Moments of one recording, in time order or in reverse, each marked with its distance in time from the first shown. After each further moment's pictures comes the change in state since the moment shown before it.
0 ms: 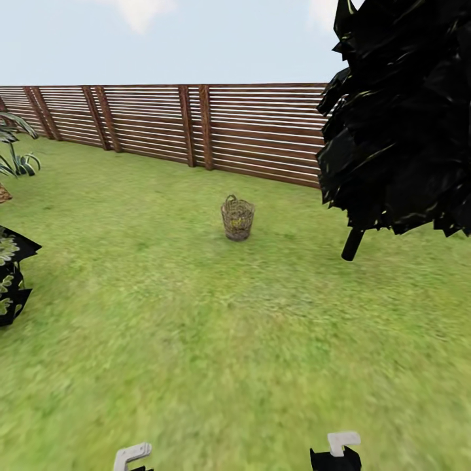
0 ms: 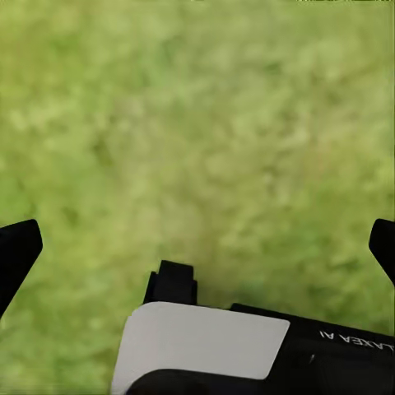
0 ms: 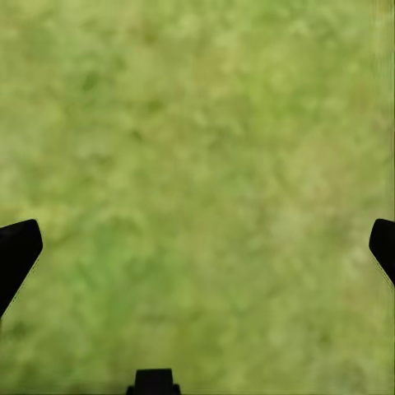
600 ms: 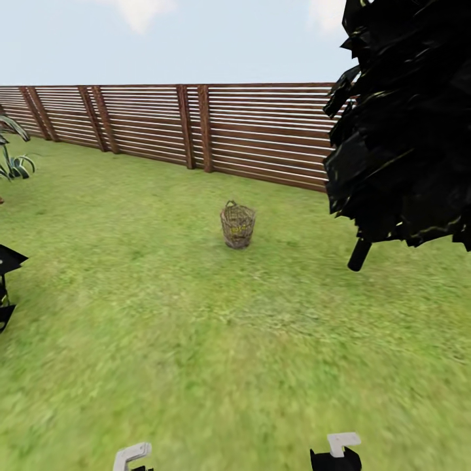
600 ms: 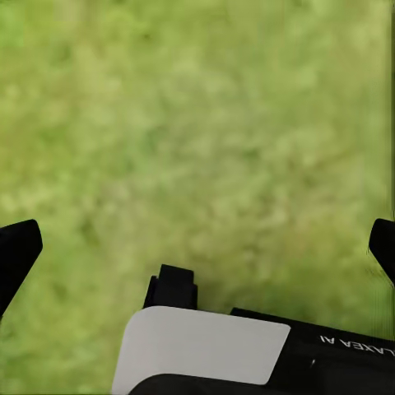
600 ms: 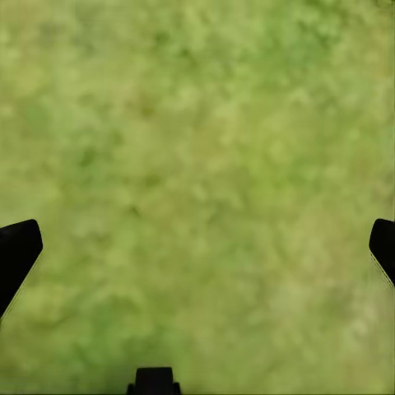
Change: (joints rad) left arm 0.000 0.000 0.000 0.003 0.000 -0.014 0.000; right arm 0.001 0.000 0.000 0.002 -0.001 0.000 0.000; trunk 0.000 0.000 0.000
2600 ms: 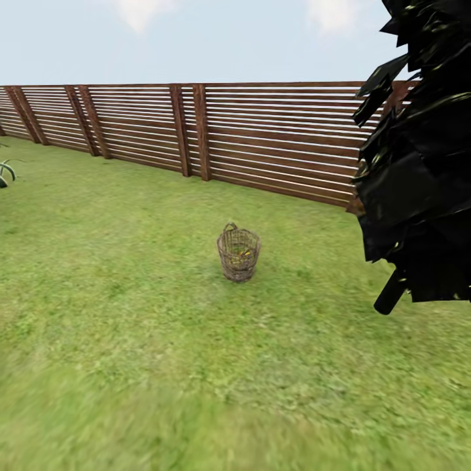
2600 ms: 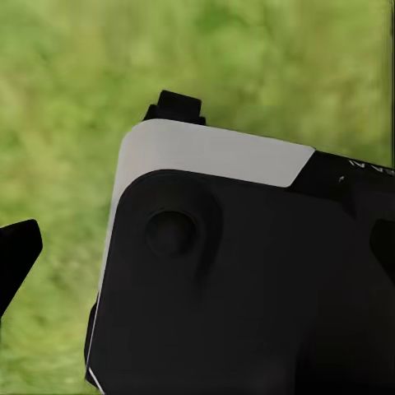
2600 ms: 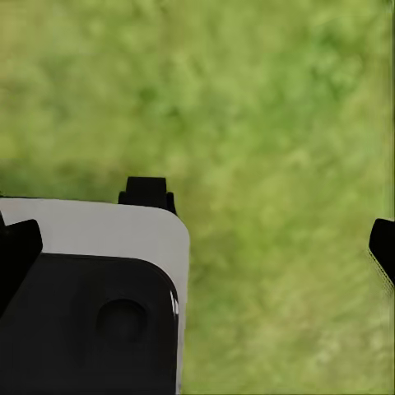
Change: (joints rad) left arm 0.003 -0.007 0.004 0.392 0.001 -0.113 0.000; right arm 0.089 -0.011 0.001 0.172 0.000 0.075 -0.002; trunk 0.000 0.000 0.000
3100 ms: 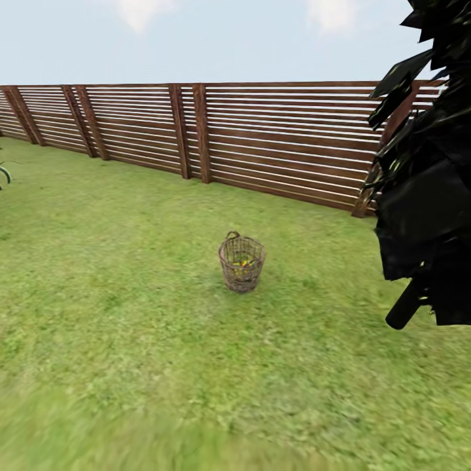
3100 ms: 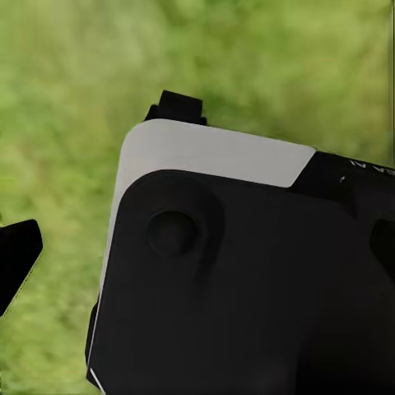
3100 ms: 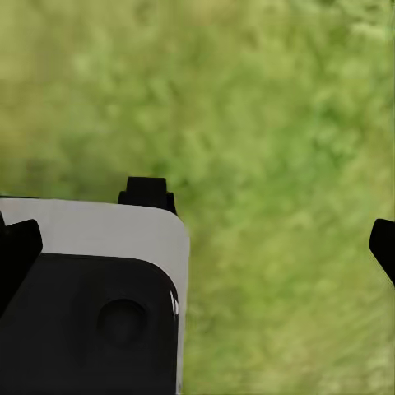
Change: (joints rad) left arm 0.000 0.001 0.000 0.000 0.000 0.000 0.000; right arm 0.000 0.000 0.000 0.000 0.000 0.000 0.000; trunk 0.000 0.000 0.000
